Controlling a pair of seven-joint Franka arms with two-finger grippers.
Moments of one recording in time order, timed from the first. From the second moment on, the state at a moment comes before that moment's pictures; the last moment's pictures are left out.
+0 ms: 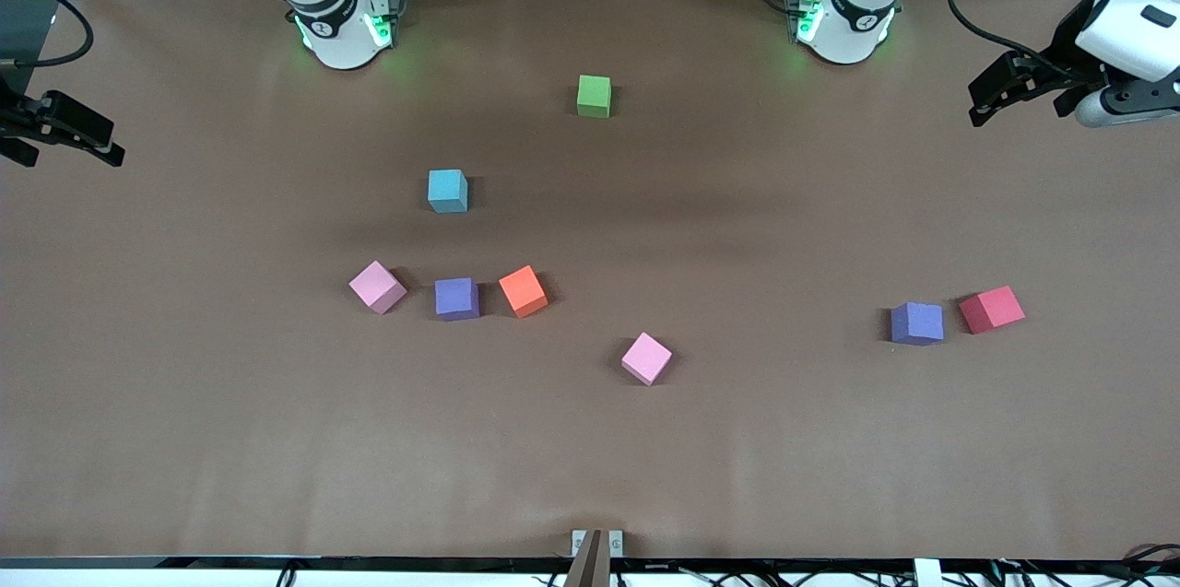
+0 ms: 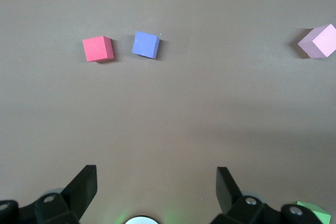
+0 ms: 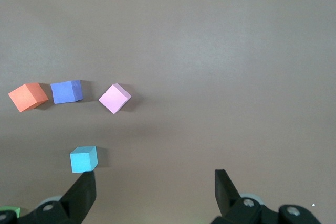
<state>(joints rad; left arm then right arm) 0.00 -0.14 -0.14 -1.66 0.01 1.52 -0.23 -0.03 0.03 0.00 -1.44 0.01 1.46 -0.02</state>
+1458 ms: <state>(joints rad) -0.48 0.27 -0.48 -1.92 -0.06 2.00 -1.04 0.21 0.39 0.02 -1.54 0.12 1.81 0.14</state>
